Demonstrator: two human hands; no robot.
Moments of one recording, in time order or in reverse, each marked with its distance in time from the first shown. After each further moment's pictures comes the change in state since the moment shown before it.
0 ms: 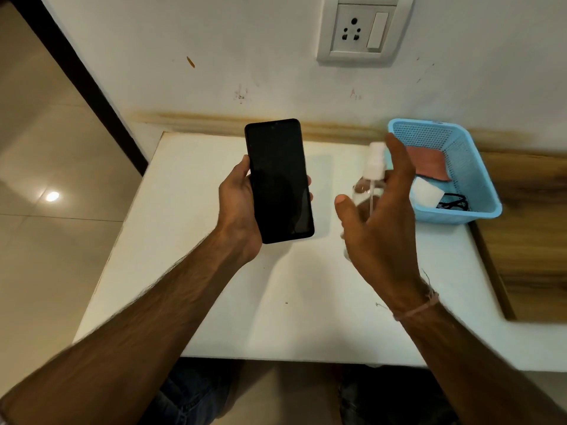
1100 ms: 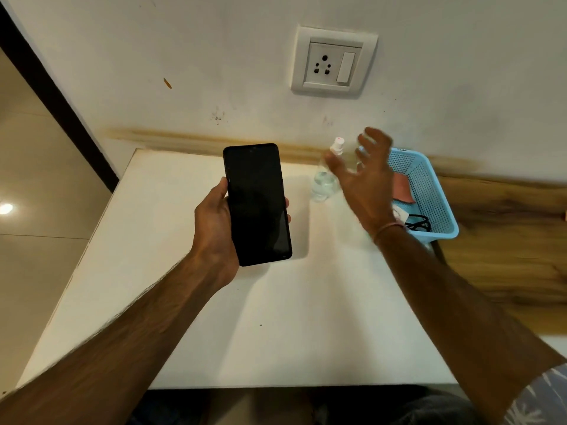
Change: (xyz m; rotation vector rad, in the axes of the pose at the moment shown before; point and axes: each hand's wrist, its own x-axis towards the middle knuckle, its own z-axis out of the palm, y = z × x) left_hand -0.003 0.000 0.003 -0.016 -0.034 -0.020; right_hand 0.113 0.067 -0.002 0.017 0.119 0.000
